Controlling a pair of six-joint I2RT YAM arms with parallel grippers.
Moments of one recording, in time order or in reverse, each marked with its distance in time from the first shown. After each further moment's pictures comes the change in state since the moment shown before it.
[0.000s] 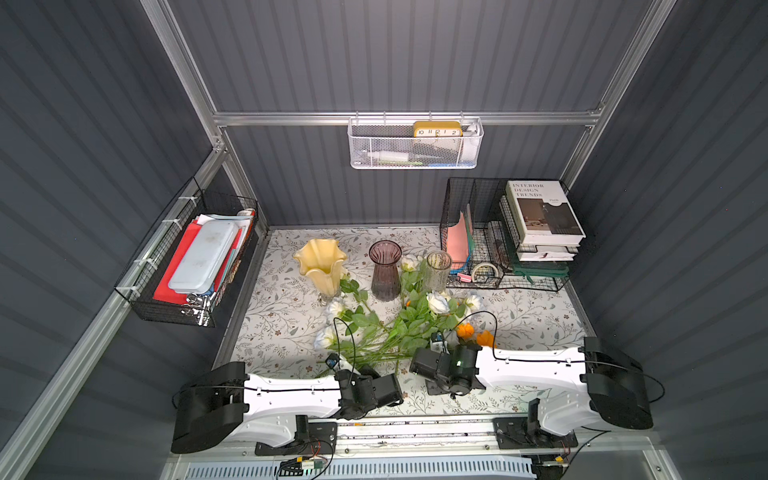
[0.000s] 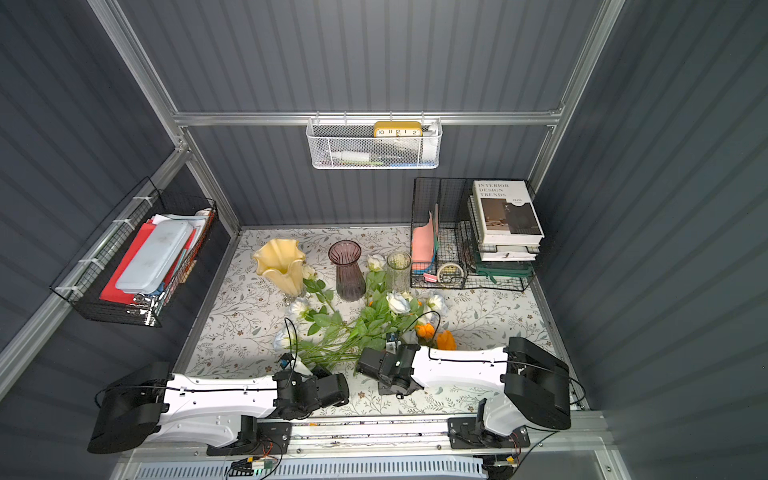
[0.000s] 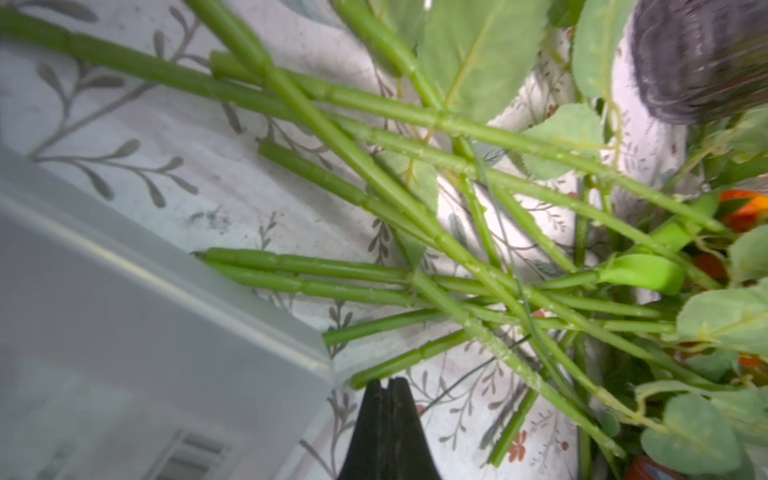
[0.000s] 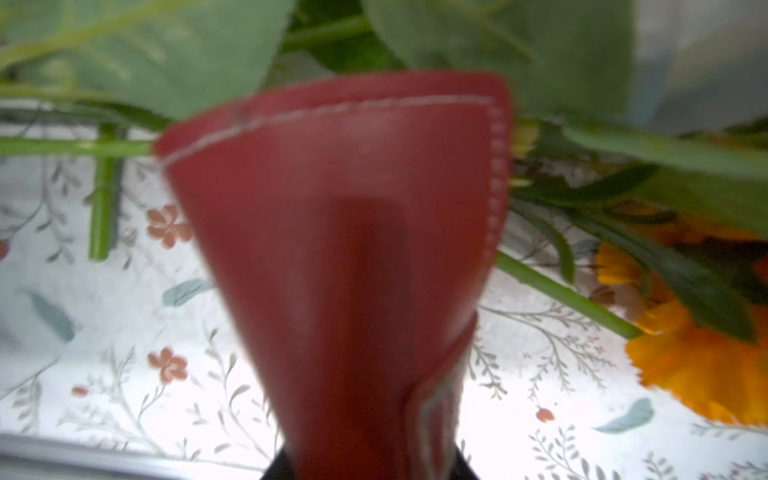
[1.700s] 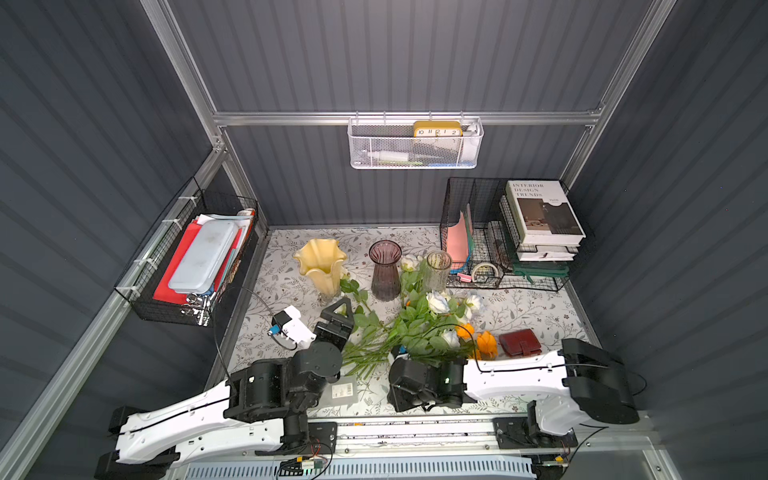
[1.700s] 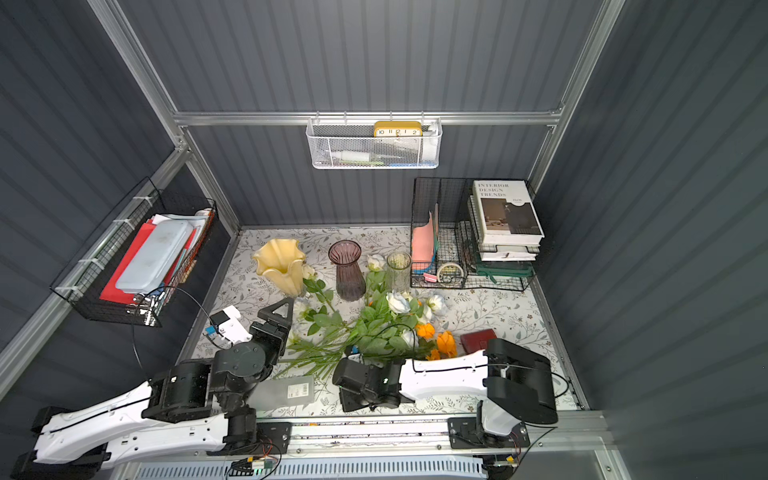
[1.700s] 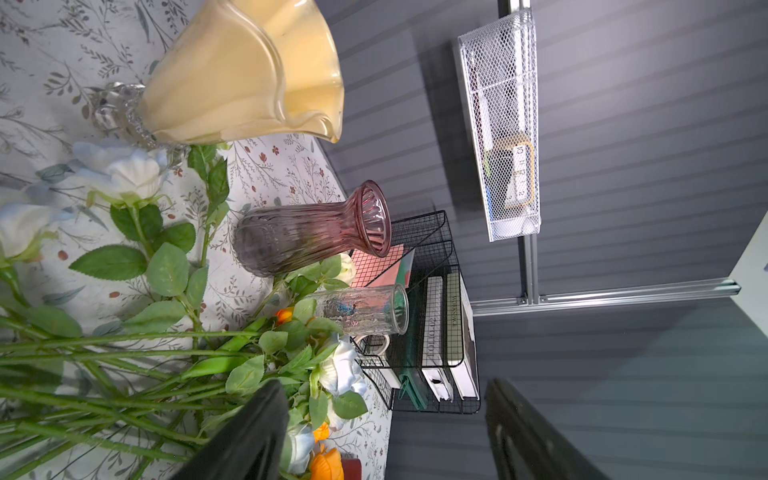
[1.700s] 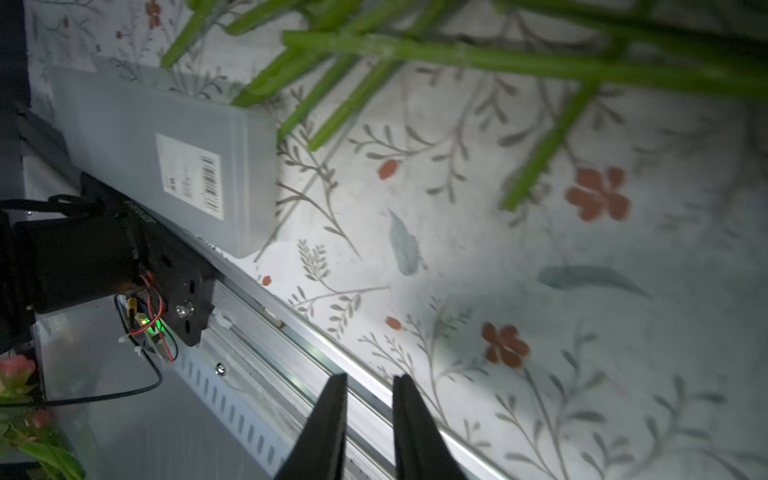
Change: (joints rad) left arm 0.003 -0.520 0.397 -0.094 -0.440 0.423; right arm 0.122 0.148 0.023 0.566 -0.252 -0.031
